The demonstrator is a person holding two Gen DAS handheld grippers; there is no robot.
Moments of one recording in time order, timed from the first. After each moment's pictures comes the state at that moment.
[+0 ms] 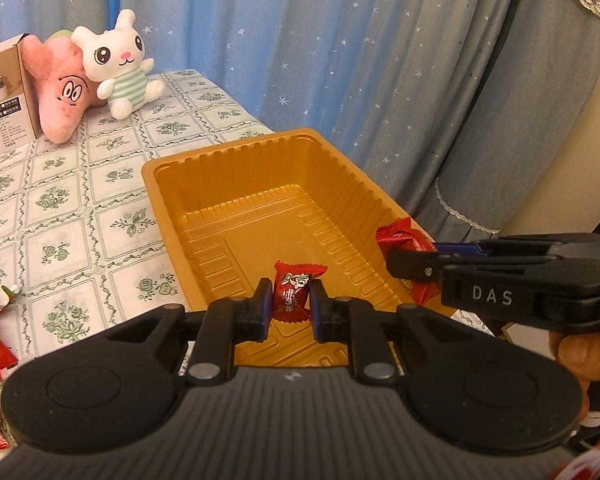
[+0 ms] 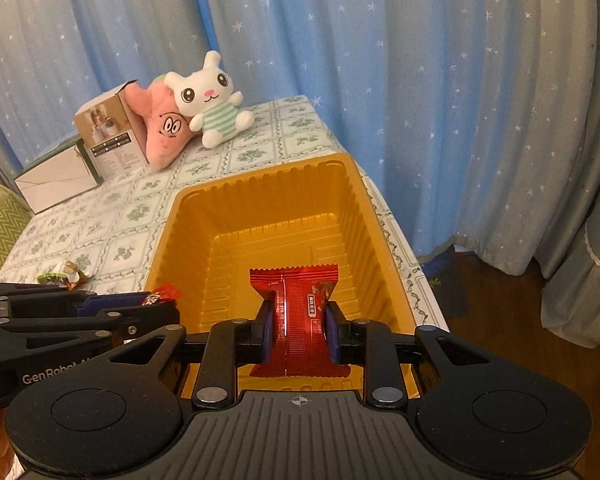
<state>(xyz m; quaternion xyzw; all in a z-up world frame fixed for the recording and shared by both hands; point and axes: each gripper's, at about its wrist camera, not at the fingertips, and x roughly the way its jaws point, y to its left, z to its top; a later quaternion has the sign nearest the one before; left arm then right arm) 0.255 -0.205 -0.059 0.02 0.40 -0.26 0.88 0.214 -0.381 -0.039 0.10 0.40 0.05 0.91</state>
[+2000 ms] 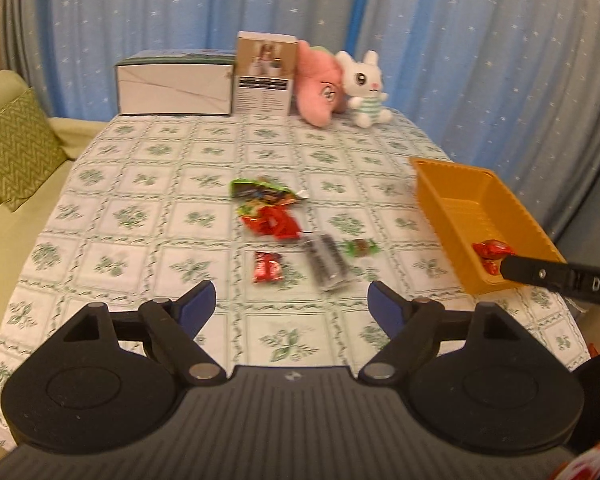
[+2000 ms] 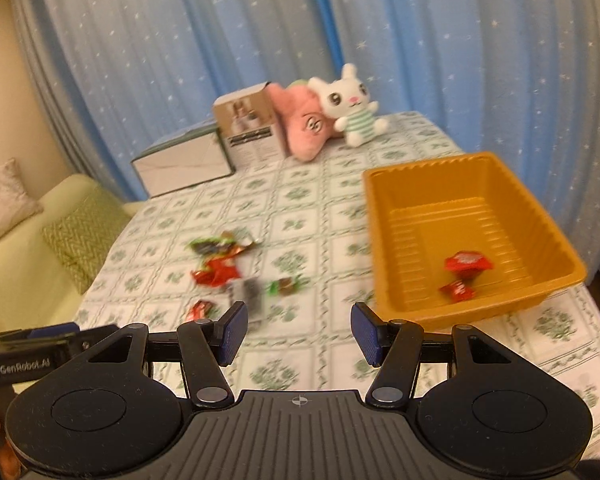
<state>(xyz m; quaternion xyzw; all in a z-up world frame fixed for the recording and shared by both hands) 0.089 0.035 -0.022 -0.06 0.36 -0.02 0.93 0.106 -0.217 -0.014 0.11 0.35 0.15 0.92</state>
